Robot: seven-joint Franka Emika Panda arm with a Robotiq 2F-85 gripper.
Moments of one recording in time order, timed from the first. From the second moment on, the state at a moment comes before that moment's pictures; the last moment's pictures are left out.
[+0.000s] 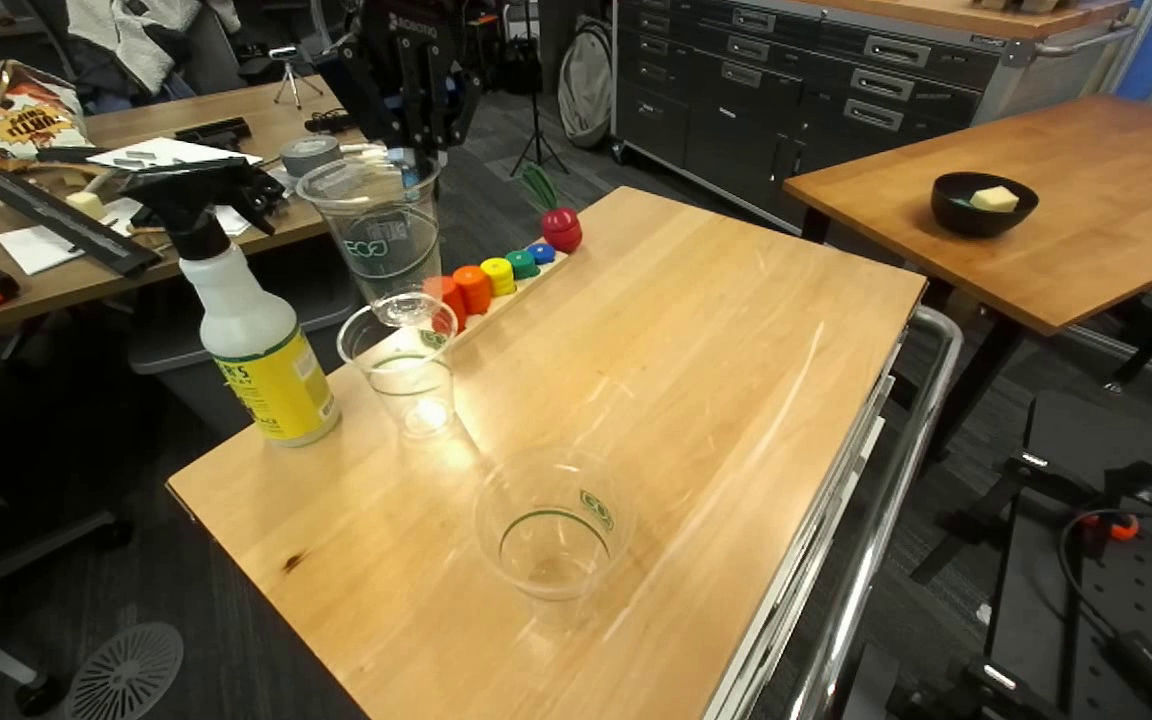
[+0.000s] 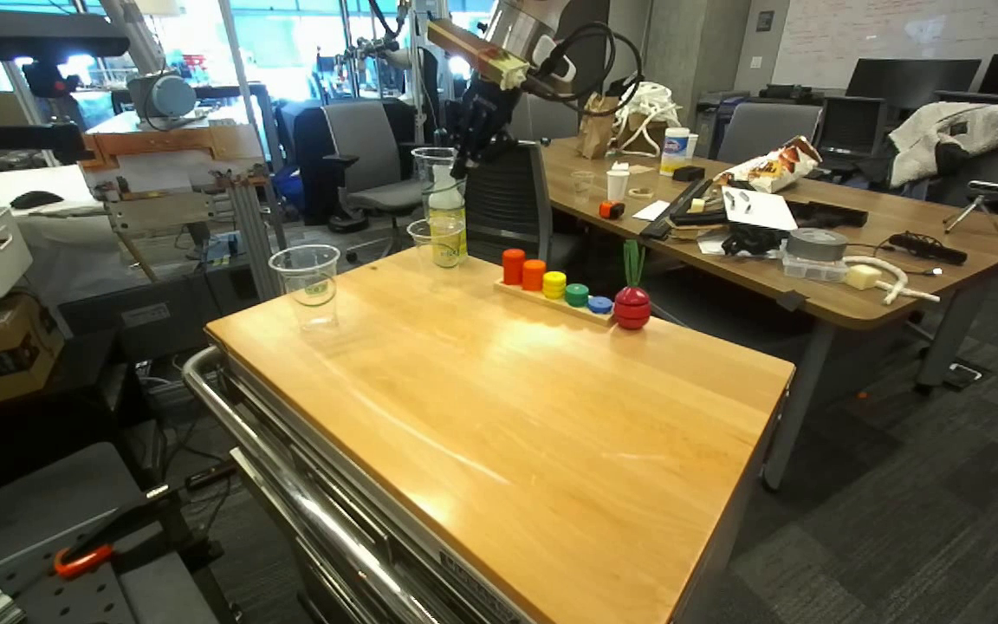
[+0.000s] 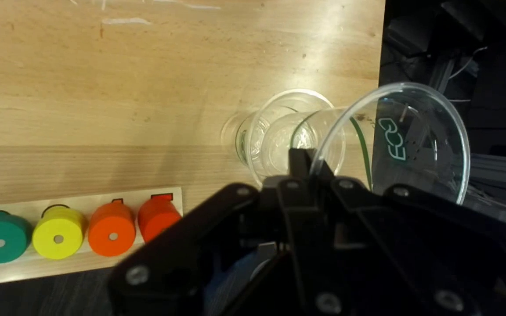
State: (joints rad) arm 0.06 0.84 0.10 -0.88 0.28 1.47 0.01
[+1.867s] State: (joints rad) arm 0.14 0.96 0.10 -0.80 0.20 1.45 -0.11
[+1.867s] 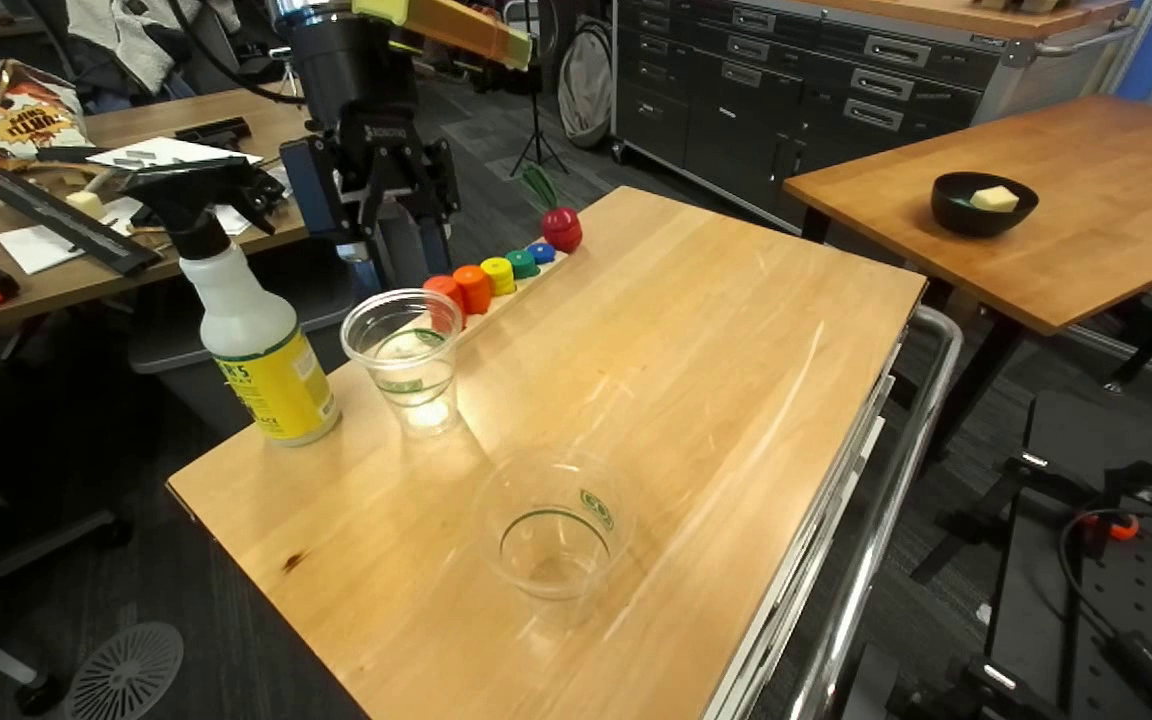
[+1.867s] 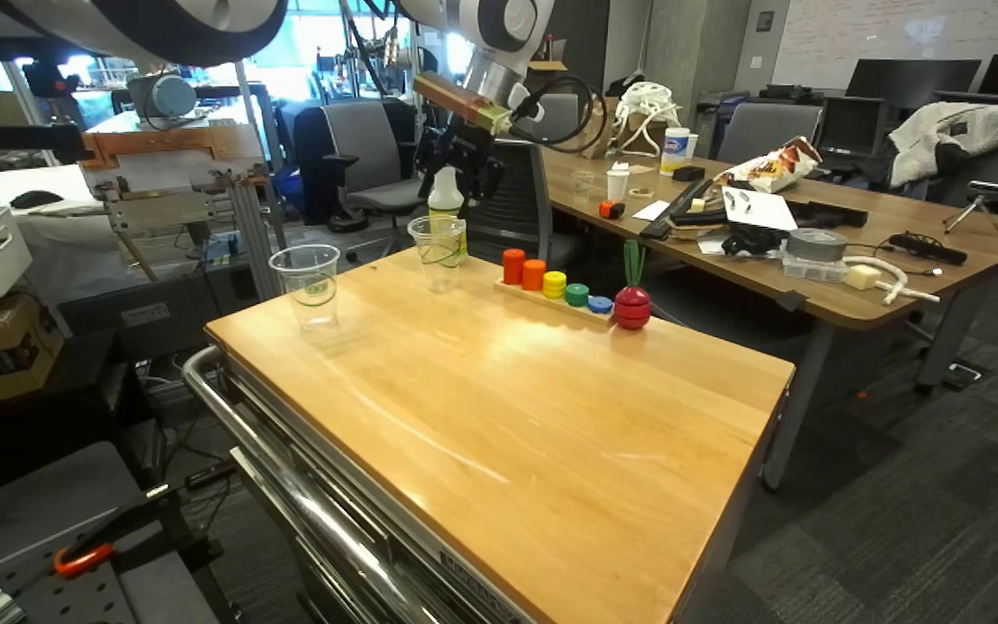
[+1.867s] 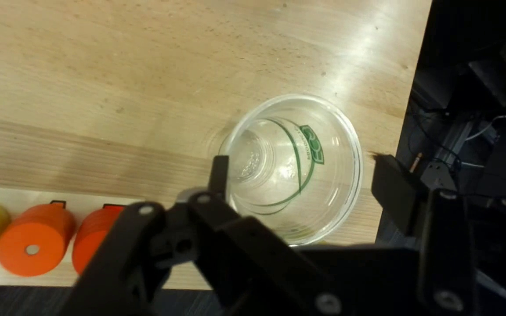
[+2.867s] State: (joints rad) arm 0.16 0.93 0.07 -0.88 0.05 1.53 -0.13
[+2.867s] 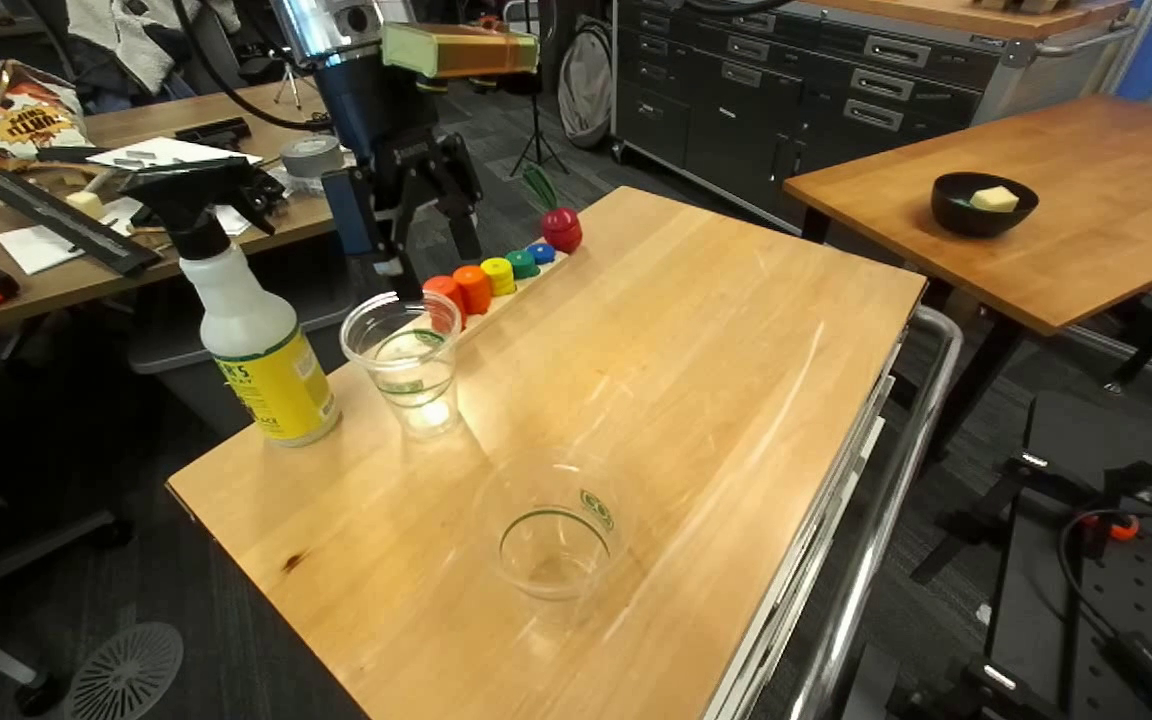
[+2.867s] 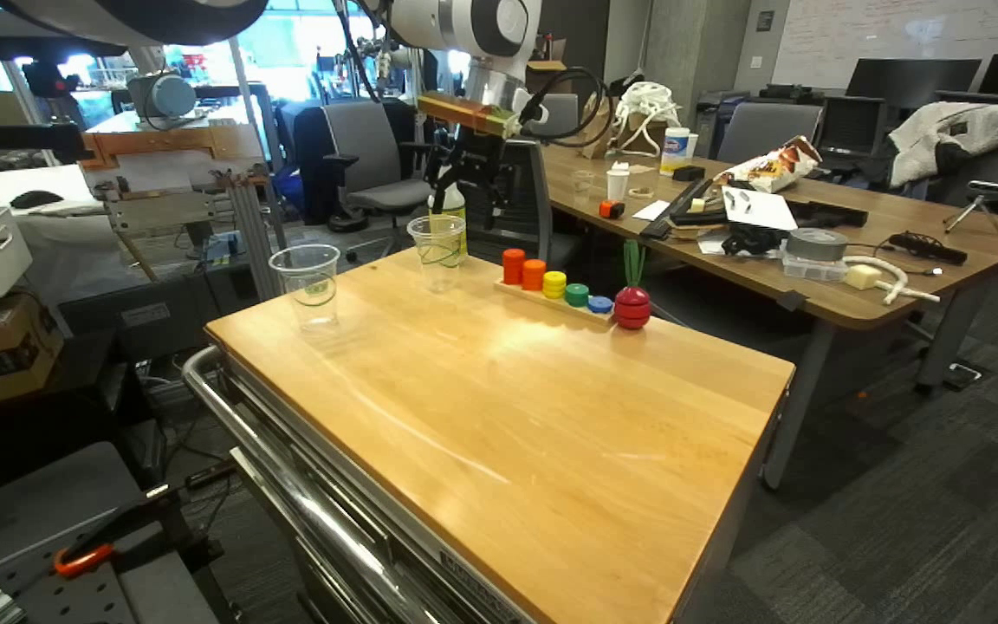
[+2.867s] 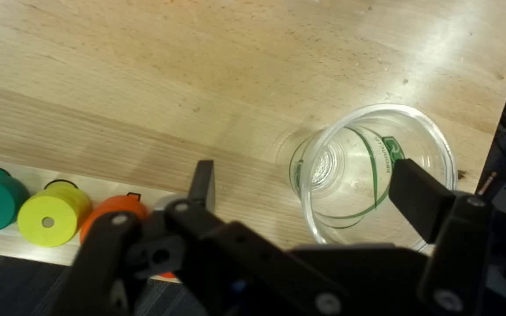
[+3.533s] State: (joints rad) arm 0.18 0.93 0.05 -1.03 0.04 1.85 0.03
